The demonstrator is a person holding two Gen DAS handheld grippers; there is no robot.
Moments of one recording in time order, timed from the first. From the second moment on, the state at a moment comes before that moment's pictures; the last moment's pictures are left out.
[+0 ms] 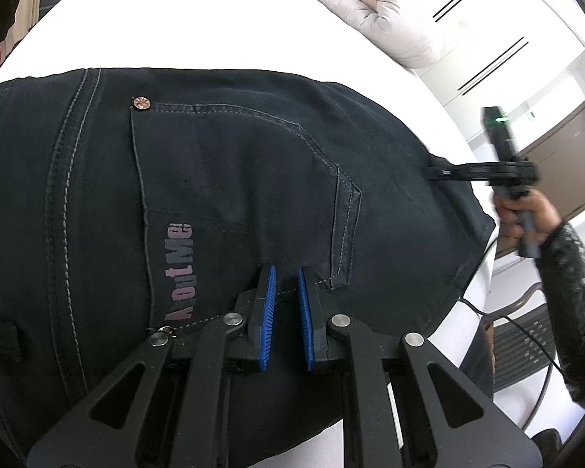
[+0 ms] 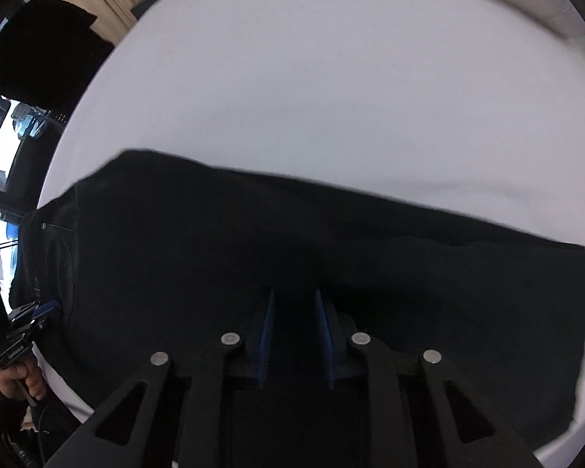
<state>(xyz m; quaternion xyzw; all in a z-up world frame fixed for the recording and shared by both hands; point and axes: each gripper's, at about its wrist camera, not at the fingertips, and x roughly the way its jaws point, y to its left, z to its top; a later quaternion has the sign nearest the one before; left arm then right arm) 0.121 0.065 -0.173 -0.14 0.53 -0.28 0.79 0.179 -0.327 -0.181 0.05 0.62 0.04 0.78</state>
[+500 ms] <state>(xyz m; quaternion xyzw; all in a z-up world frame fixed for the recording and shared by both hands) 0.121 0.068 -0.169 -0.13 0.53 -0.27 0.79 0.143 -0.341 -0.175 0.12 0.54 0.01 0.83</state>
